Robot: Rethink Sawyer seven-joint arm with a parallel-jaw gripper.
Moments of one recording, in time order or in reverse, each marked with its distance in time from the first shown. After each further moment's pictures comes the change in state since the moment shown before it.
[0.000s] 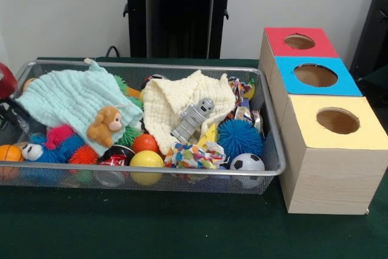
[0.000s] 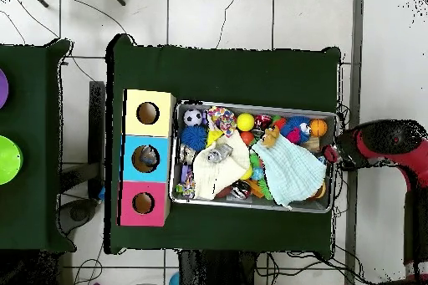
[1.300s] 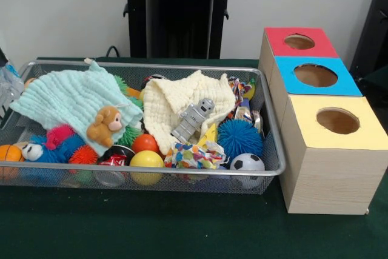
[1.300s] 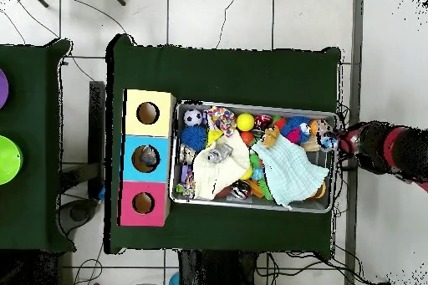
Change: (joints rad) arm -0.100 -0.371 0.109 0.424 0.269 -0.382 0.000
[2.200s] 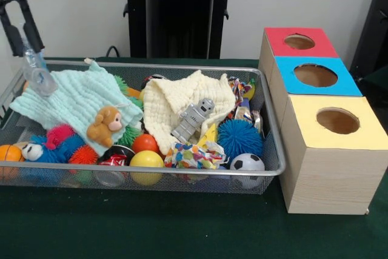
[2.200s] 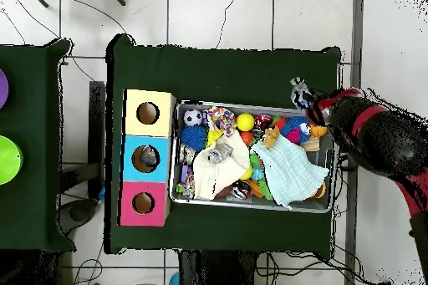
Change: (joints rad) arm 0.064 -0.125 0.104 0.160 0.116 -0.307 0.000
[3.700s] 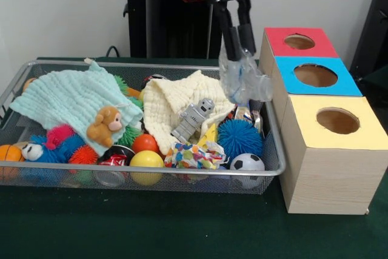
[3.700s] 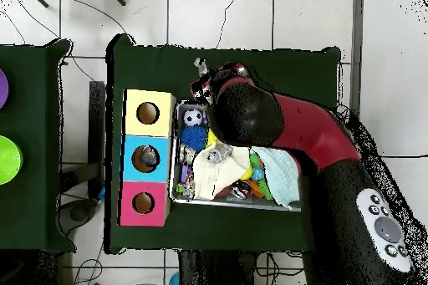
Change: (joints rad) arm 0.519 -0.107 -0.276 -0.007 0.078 -0.120 0.162
